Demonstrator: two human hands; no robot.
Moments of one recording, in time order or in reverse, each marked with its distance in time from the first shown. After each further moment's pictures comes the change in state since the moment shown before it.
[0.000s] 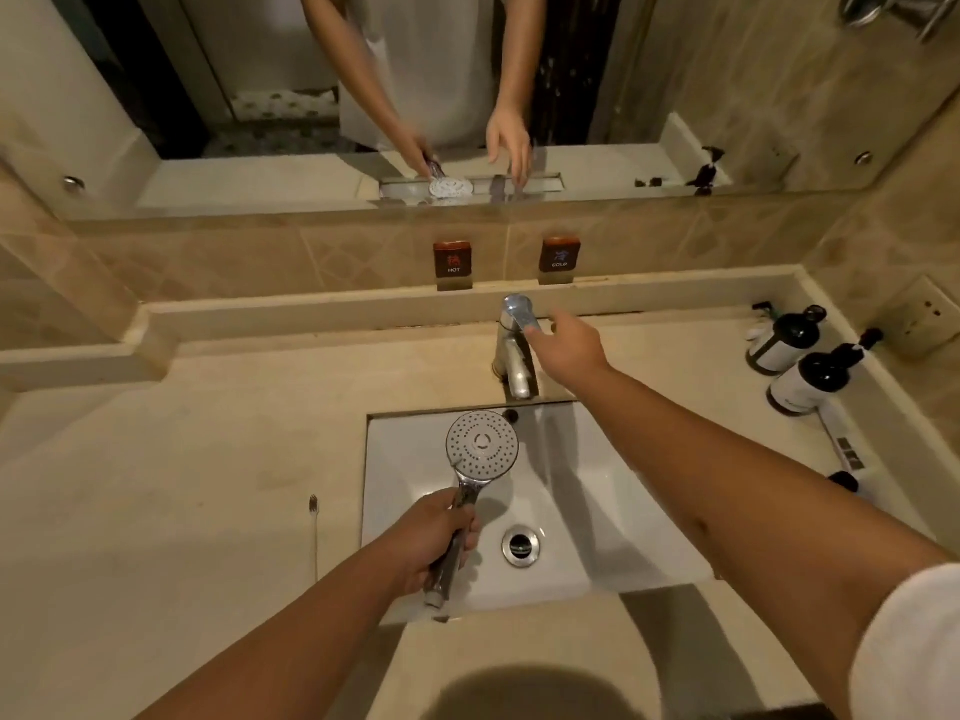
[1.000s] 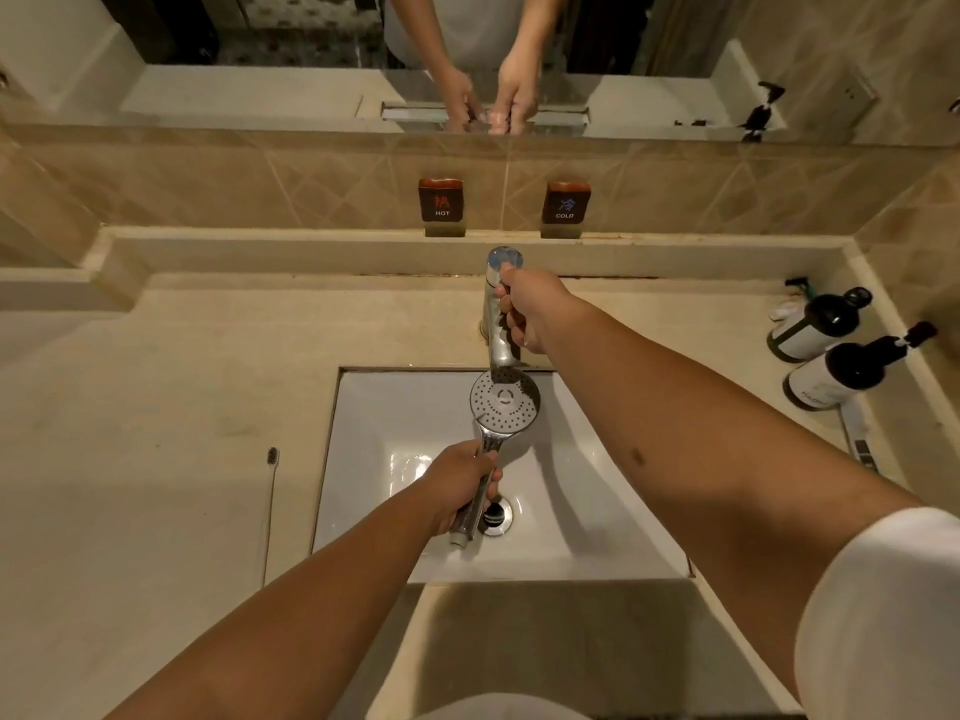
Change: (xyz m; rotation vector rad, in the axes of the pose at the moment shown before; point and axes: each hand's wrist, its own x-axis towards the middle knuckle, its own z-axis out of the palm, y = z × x) left_hand 0.072 0.005 0.066 -0.045 0.094 0.007; right_hand 0.033 -0.022 0.007 0.660 -0.367 0.532
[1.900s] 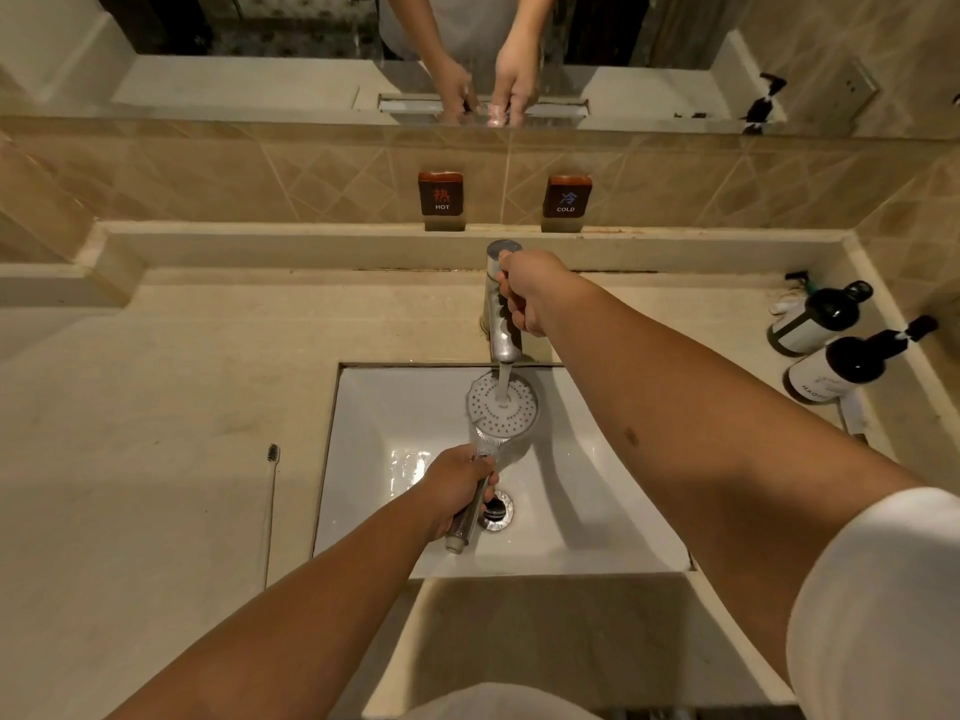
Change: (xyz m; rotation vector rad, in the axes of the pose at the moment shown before) left_hand 0.001 -0.013 -0.007 0.037 0.034 -0.008; right_hand -0.004 -0.017 0.005 -0.047 0.025 0.049
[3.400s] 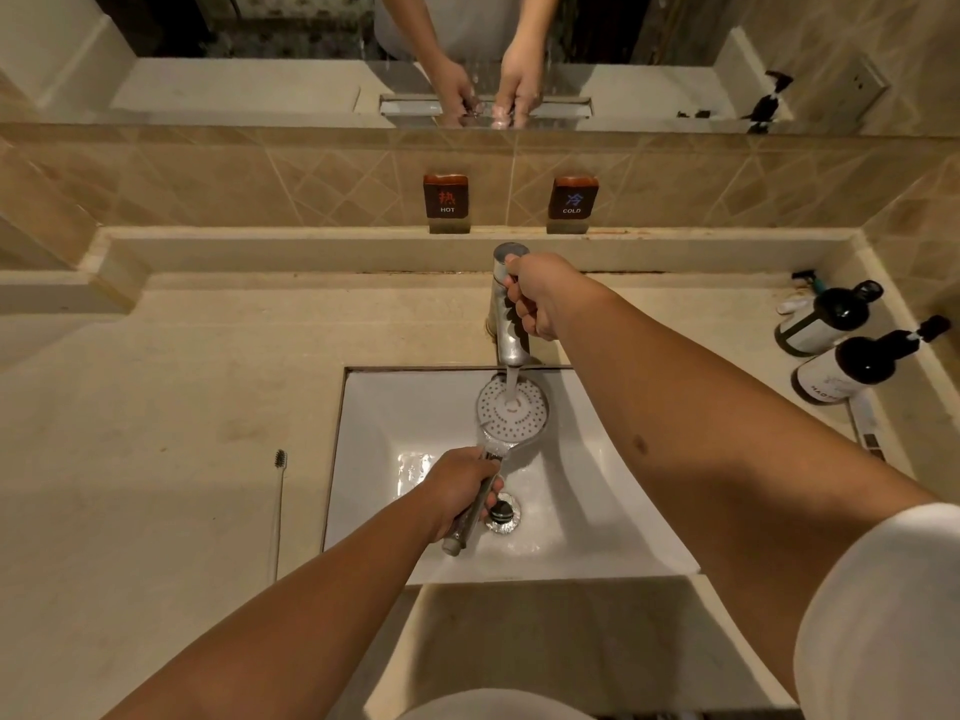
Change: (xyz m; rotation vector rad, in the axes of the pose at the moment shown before) left_hand -0.002 0.008 -0.008 0.011 -0.028 -0.046; right_hand -0.003 -0.002 -0.002 -0.032 0.009 0.067
